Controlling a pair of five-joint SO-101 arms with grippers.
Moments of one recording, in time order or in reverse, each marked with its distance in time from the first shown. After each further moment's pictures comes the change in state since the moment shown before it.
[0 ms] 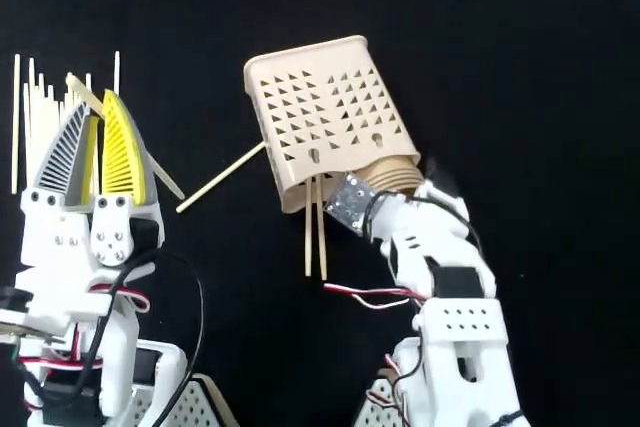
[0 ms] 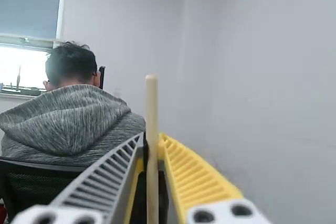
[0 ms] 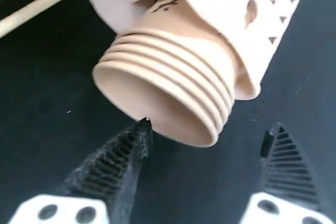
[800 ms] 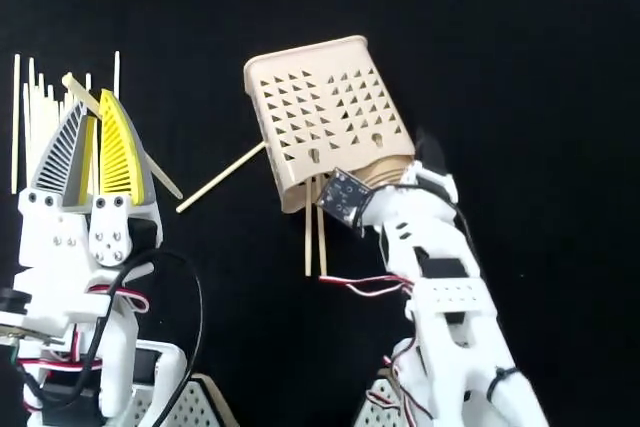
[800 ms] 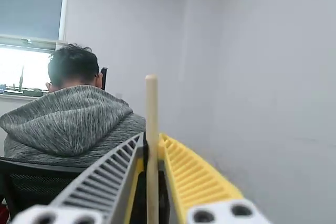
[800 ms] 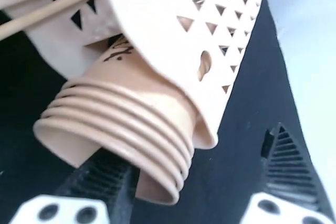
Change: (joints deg) left arm -0.6 0.0 0.0 0.0 0.0; right arm -1.7 17.6 1.7 -30.0 3.2
